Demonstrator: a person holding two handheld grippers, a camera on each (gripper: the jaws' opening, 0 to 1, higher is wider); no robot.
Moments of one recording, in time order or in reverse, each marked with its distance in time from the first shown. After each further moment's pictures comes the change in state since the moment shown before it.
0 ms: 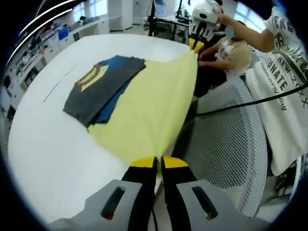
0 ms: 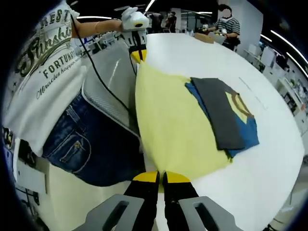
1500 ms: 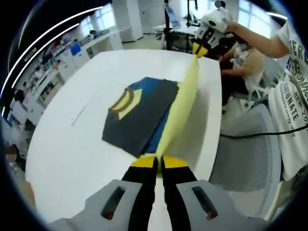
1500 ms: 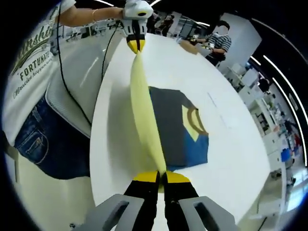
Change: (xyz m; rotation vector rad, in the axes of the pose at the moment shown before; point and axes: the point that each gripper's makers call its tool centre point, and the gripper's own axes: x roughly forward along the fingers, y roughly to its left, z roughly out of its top) left arm -0.034 0.089 0.077 0.085 -0.074 0.199; right arm -0.028 -0.107 0.041 -0.143 -0.007 -0.328
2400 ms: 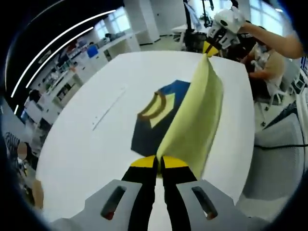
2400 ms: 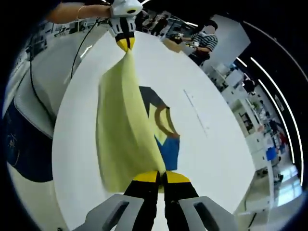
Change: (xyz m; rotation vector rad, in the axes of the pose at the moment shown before) left arm 0.032 0.086 0.017 -0.011 -0.021 0.191; right arm 0.038 -0.087 0.004 0.003 0.014 -0.157
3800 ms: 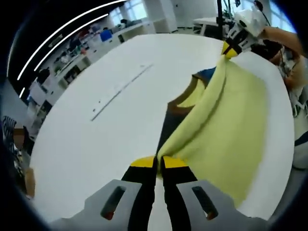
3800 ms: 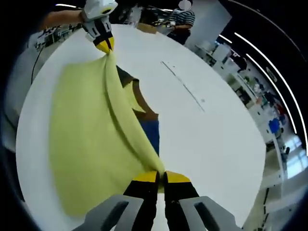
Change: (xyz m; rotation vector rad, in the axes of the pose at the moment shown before) left arm 0.137 0.070 -0.031 -0.181 0.077 0.047; right arm 0.132 -0.048 -0.054 0.200 0.099 -0.001
